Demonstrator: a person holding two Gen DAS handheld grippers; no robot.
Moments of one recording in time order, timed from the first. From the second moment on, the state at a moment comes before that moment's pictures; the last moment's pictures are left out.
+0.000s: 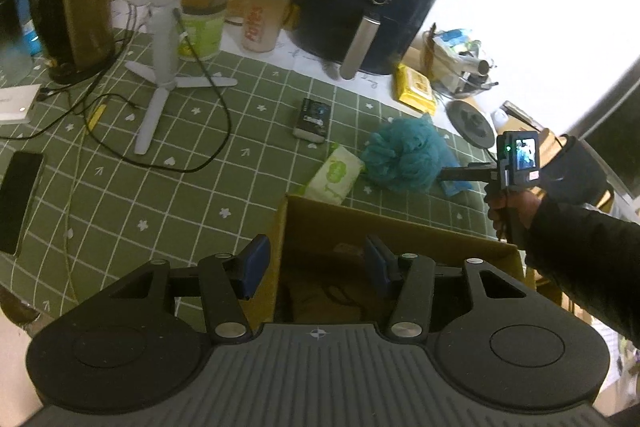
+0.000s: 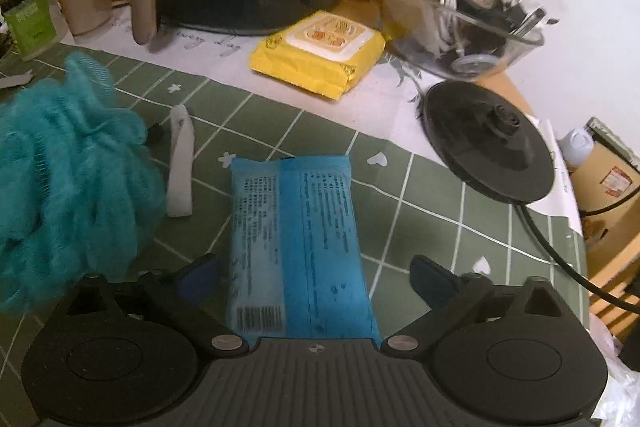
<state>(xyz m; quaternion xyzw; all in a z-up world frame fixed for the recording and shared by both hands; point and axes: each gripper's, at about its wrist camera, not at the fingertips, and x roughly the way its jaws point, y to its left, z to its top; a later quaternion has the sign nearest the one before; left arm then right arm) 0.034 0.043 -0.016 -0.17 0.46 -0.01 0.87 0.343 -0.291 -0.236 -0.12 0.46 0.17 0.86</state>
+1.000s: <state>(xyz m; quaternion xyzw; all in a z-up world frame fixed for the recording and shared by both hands) 0.087 0.037 0.004 -0.08 0.44 -0.11 0.89 0.281 -0.327 -0.162 -0.03 0.46 0.19 0.87</state>
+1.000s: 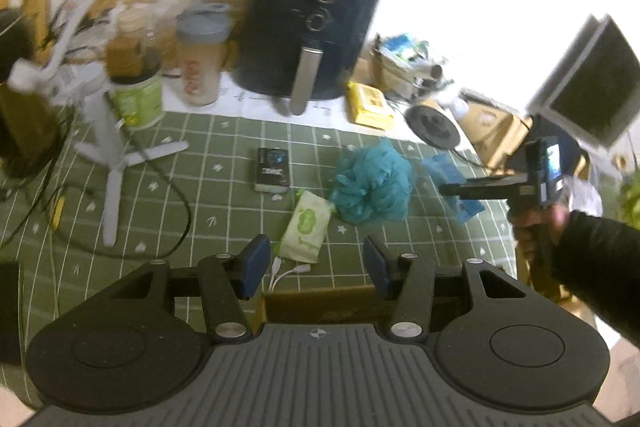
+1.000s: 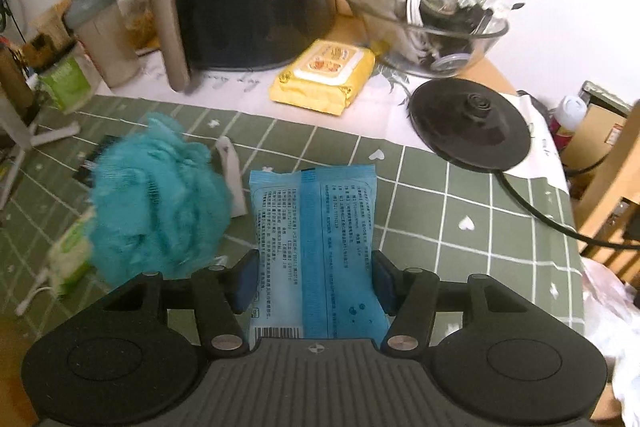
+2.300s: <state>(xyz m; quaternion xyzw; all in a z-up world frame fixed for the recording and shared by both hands) 0.210 0.020 -0.083 0.03 0.53 -0.24 0.81 0.082 -0.353 -0.066 0.10 0.40 0.11 0.91</state>
